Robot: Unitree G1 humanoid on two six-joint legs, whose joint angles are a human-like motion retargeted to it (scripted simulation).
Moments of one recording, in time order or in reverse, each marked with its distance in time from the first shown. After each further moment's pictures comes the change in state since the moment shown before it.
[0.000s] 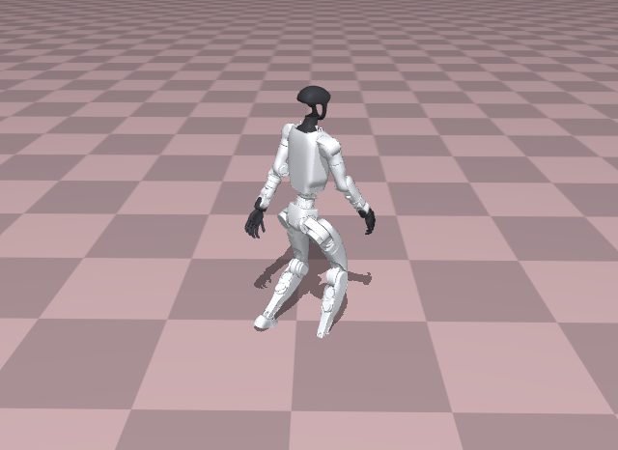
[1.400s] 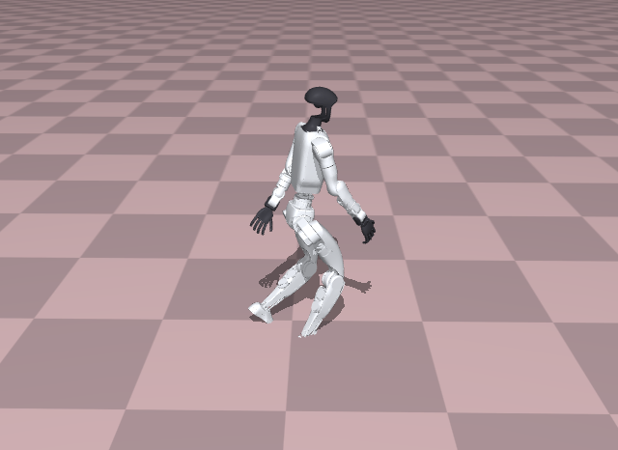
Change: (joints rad) left arm -0.055 -0.213 -0.062 0.006 0.083 0.031 -0.033; right arm -0.077 0.013 0.031 -0.029 -0.025 0.020 0.012; waist -0.053 0.008 0.136; left_leg 0.005 -0.040 0.002 0.103 0.252 -0.043; right_leg 0.027 0.018 -0.036 0.063 -0.053 0.039
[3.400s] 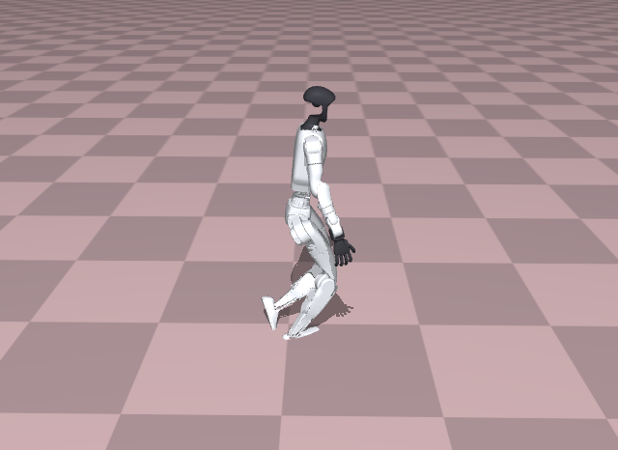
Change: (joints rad) left arm -0.381 0.359 0.127 -0.085 -0.056 0.025 0.043; right arm 0.185 -0.226 -0.113 0.128 0.142 0.024 0.023; waist 0.007 -0.039 0.014; left_leg -0.187 -0.444 -0.234 -0.007 0.633 -0.421; right_leg 0.052 0.016 0.034 0.000 -0.061 0.013
